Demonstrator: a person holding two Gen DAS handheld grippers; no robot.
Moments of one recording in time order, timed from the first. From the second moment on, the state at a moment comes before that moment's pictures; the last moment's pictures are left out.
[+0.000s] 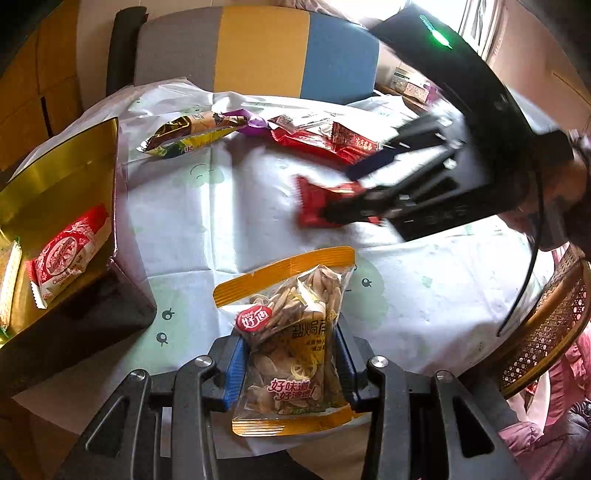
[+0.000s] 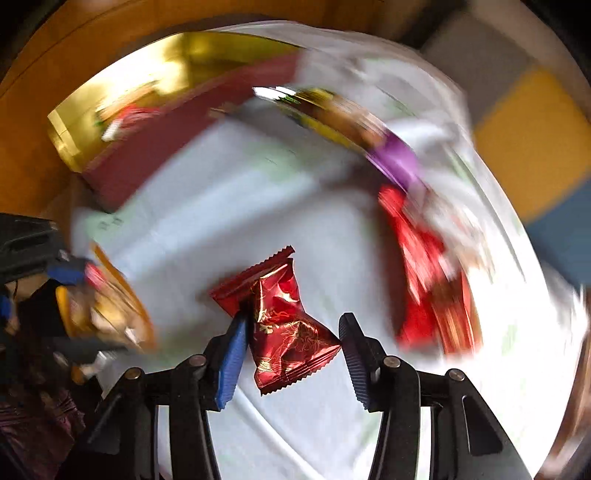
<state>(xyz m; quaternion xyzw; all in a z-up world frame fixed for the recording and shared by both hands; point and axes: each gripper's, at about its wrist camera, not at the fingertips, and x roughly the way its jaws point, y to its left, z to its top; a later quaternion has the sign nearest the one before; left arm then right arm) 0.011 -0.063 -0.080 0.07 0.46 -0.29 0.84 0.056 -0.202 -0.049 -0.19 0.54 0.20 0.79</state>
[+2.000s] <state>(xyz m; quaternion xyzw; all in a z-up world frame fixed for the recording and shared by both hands) 0.066 0.016 -0.011 -0.04 0.43 -0.12 0.89 0.038 -0.252 -0.055 -0.08 0.50 0.16 0.85</state>
